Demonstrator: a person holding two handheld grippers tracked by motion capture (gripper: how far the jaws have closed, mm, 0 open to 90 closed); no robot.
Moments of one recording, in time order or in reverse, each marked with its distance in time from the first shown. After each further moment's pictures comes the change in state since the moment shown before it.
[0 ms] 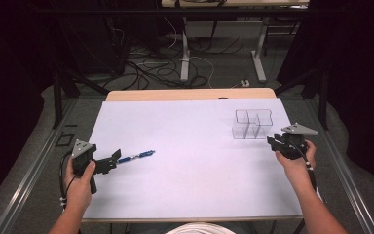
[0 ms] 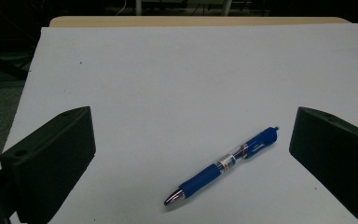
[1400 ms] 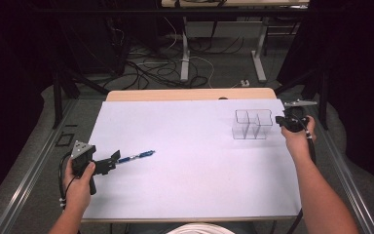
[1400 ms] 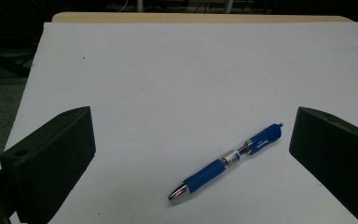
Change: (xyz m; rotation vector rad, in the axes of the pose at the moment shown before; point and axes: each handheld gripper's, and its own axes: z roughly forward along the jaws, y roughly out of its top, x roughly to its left) left arm 0.003 -0.004 0.000 0.006 0.001 -0.006; right arm -0.053 0.048 0.054 0.103 -0.042 0.033
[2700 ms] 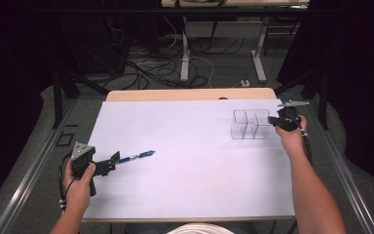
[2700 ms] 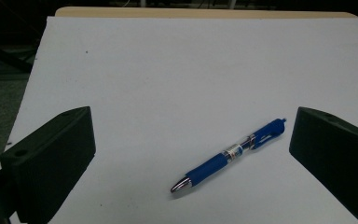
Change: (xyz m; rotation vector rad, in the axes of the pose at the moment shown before) left arm 0.000 -0.003 -0.001 0.010 0.013 -0.007; right arm -0.003 -0.006 0.037 -0.005 0.109 -0.023
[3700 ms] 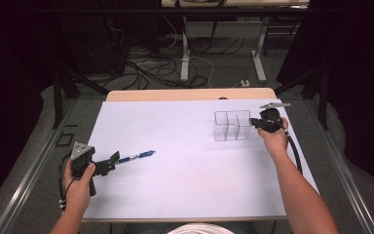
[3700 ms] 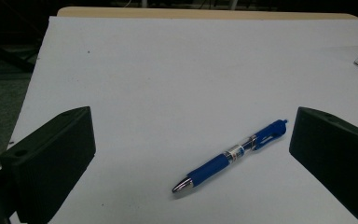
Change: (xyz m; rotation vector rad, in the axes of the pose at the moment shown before) left arm 0.001 0.000 0.000 -0.003 0.002 -0.006; right arm 0.054 0.007 0.019 -0.020 0.113 0.006
